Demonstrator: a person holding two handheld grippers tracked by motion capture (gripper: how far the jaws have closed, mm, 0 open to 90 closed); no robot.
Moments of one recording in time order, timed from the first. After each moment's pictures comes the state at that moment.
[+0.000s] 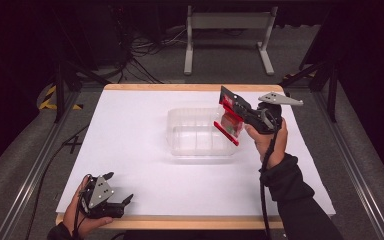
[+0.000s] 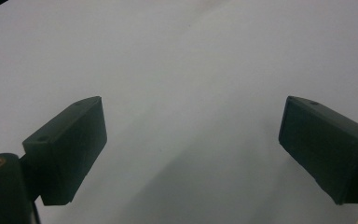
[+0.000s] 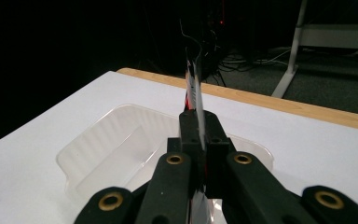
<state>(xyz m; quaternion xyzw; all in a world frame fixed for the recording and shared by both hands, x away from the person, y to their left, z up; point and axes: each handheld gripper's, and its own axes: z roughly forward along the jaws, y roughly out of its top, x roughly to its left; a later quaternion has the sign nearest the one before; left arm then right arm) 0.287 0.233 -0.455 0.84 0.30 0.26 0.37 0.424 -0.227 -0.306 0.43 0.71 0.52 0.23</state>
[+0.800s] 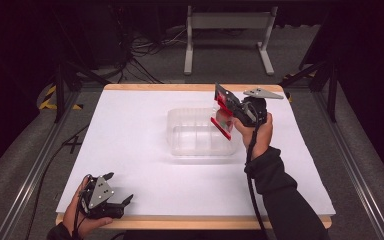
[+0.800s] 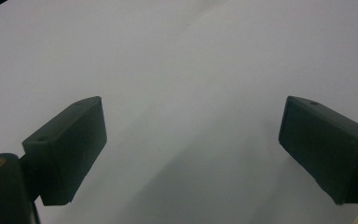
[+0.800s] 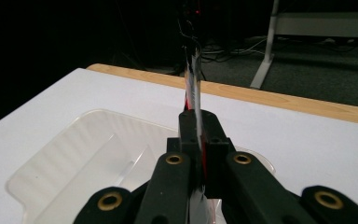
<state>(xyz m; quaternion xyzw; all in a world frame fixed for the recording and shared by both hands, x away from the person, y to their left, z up) 0.286 0.234 -0.455 0.84 0.30 0.26 0.37 0.452 -0.202 -0.318 0.47 0.70 0.48 0.25</state>
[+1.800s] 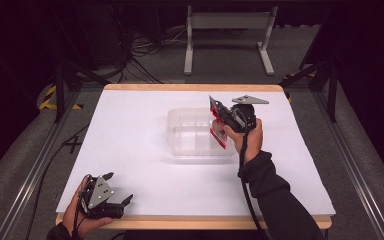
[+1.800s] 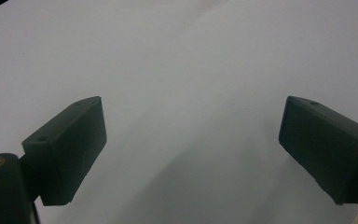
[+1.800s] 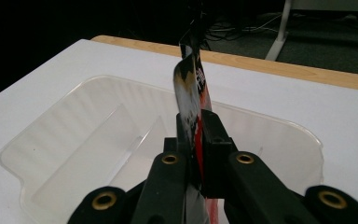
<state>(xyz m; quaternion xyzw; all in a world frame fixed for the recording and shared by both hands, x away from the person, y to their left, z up) 0.287 0.234 -0.455 0.84 0.30 0.26 0.37 0.457 -0.184 -0.347 0.47 0.72 0.46 0.22</state>
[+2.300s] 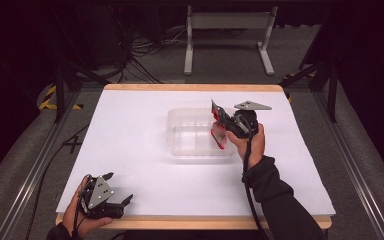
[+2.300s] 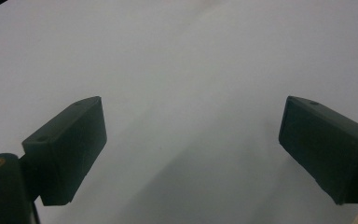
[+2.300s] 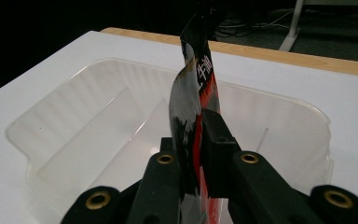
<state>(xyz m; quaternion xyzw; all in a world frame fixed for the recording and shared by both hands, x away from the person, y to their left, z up) 0.286 0.234 -0.455 0.84 0.30 0.26 0.37 0.450 -0.193 -0.360 0.46 0.73 0.47 0.20</state>
